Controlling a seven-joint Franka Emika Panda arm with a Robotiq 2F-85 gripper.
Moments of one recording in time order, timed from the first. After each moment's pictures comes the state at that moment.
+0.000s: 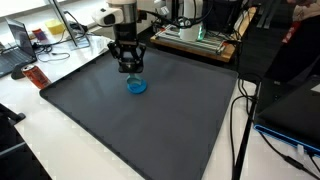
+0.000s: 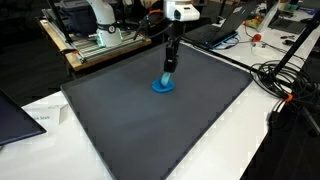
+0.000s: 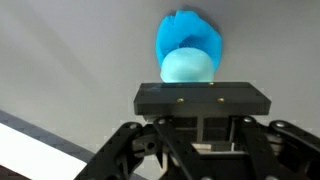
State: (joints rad) arm -0.02 0.26 0.04 -2.12 -0.16 2.48 -0.38
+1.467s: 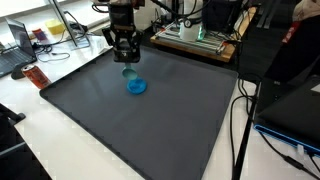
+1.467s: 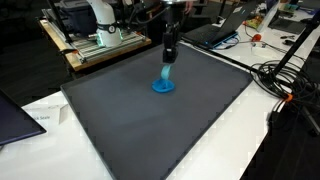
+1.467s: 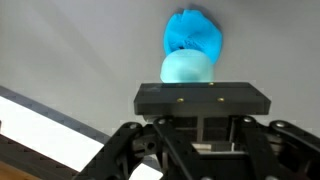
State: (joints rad) arm -0.02 0.16 0.04 -2.15 -0.14 2.45 -0.40
